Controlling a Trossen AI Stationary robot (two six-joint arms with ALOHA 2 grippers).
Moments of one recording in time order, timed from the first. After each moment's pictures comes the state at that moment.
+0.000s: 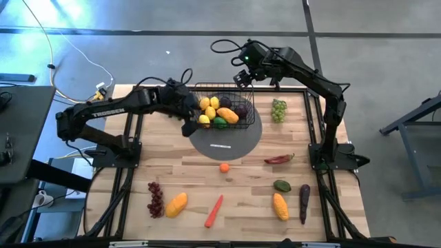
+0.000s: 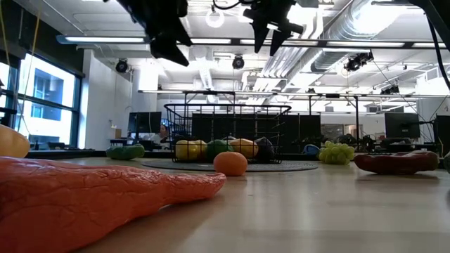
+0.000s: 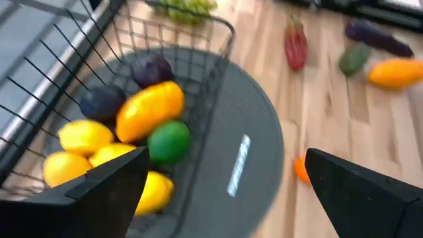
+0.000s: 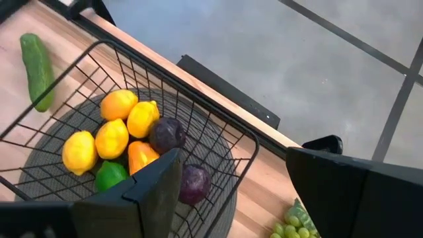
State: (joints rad) left arm 0.45 1.29 1.14 -0.61 0.15 0.00; right arm -0.46 1.89 2.23 -1.34 0.35 0.39
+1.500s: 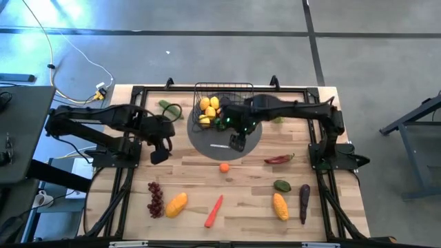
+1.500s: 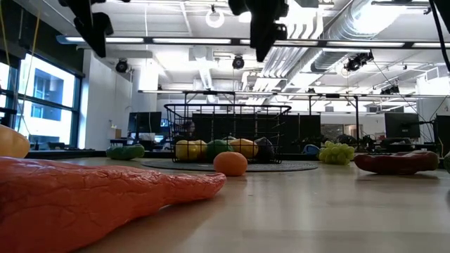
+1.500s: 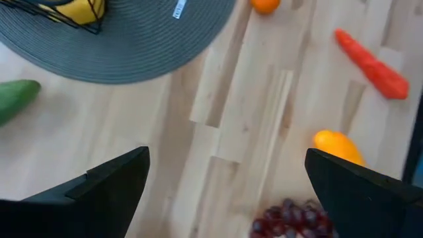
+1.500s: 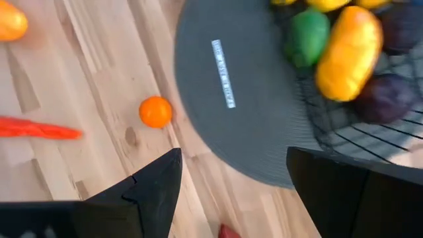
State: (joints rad) left arm 0.07 1.10 1.14 -1.21 0.02 -0.35; right arm -0.06 1.89 1.96 -1.33 0.01 0.26
